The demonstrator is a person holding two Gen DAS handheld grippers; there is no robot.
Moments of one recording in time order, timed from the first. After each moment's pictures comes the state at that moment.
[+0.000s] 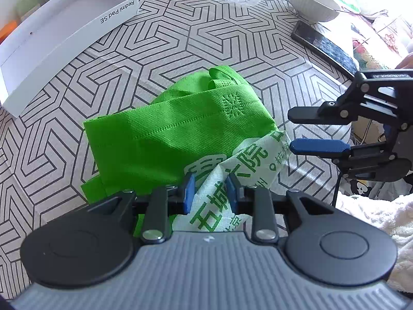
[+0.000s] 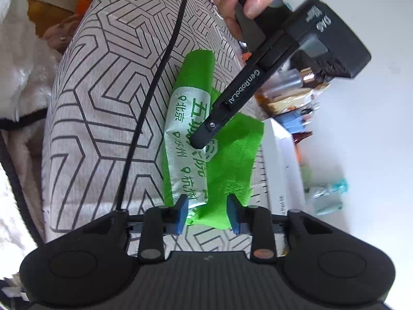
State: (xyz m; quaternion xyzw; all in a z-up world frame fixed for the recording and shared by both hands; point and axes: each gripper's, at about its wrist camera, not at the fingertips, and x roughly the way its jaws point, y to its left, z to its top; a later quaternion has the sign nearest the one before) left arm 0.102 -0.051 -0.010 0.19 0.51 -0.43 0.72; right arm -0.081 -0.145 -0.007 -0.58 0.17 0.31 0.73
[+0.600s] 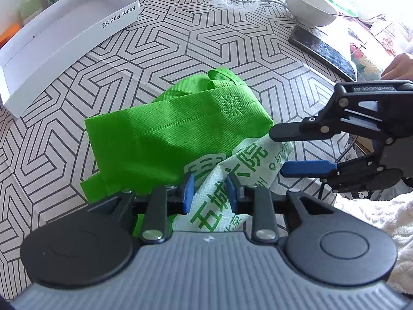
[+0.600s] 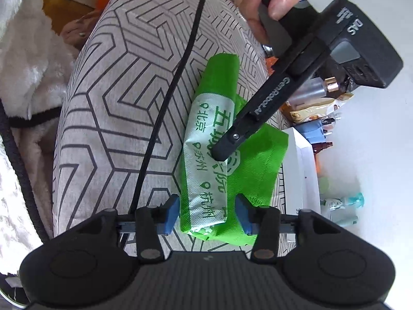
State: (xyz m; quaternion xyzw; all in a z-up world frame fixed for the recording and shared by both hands) left arm 0.100 -0.046 -0.011 0.19 0.49 -0.43 0.73; right arm -0.074 -0.130 -0.032 -0.60 0.18 0.34 0.70
